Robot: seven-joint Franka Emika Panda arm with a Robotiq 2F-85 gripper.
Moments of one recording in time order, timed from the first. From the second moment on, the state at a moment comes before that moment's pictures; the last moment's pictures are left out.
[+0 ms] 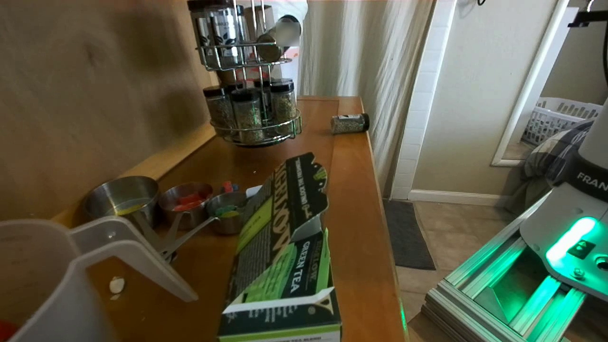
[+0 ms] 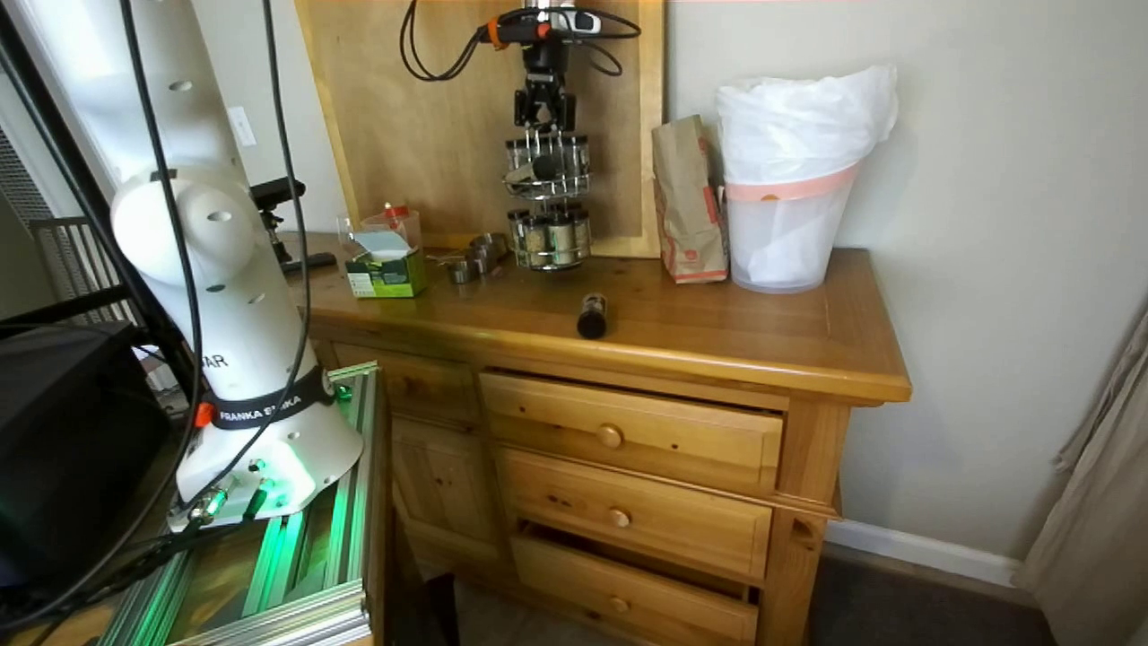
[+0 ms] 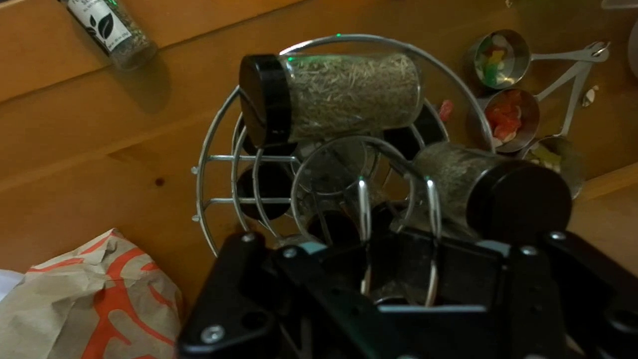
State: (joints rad) arm 0.27 0.07 0.27 -1.80 0.07 1.76 0.03
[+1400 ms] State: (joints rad) arm 0.25 -0.03 0.23 -1.66 0.07 1.54 0.04
